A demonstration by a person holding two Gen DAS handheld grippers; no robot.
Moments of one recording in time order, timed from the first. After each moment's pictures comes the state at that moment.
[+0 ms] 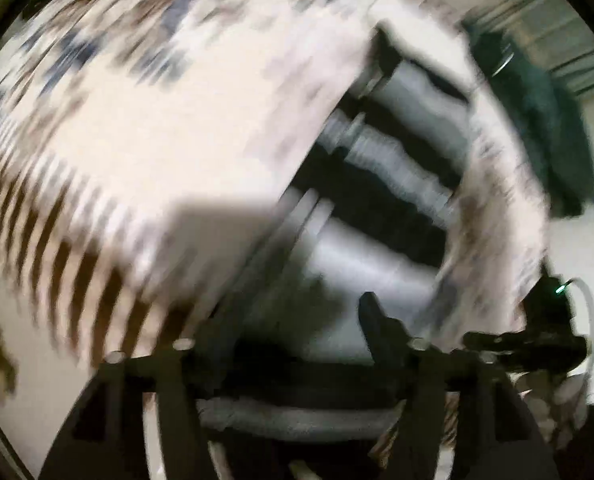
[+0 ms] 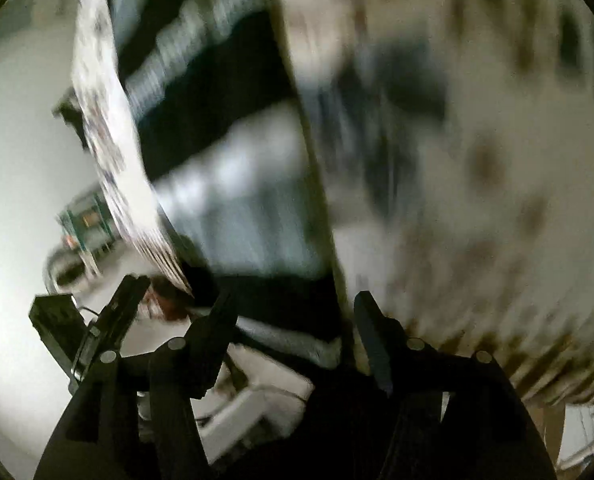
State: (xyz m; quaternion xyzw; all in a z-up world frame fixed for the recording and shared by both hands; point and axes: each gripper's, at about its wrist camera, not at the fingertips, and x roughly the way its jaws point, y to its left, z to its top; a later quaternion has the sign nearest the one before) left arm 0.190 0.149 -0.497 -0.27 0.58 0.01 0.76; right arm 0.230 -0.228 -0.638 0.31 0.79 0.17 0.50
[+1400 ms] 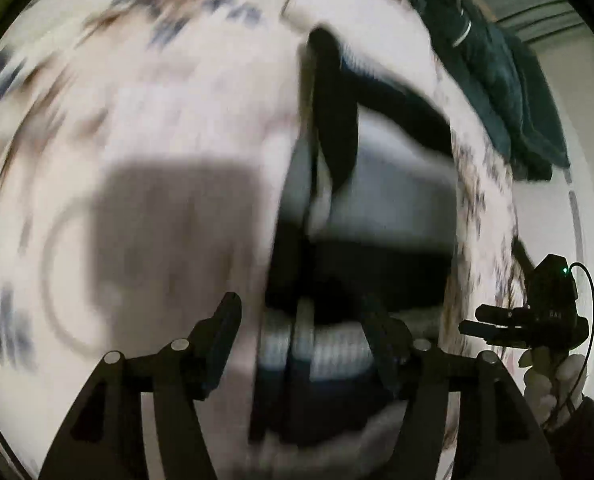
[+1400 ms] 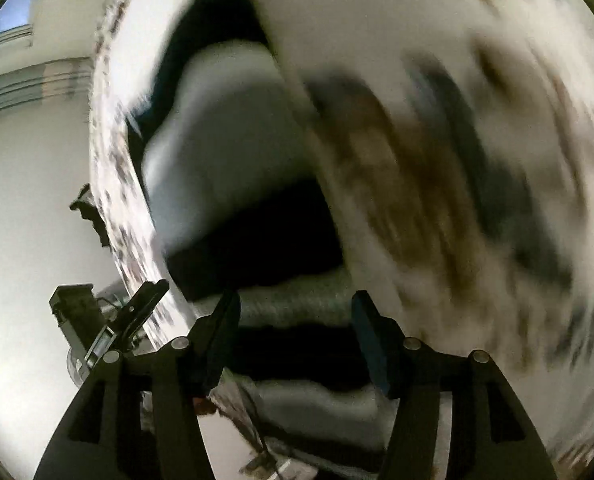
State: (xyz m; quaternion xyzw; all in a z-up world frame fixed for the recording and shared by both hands) left arm 0.365 0.168 -0.540 -0.22 0.63 -0.13 0.73; right arm 0.350 -0.262 -0.621 0.37 0.72 0.09 0.58
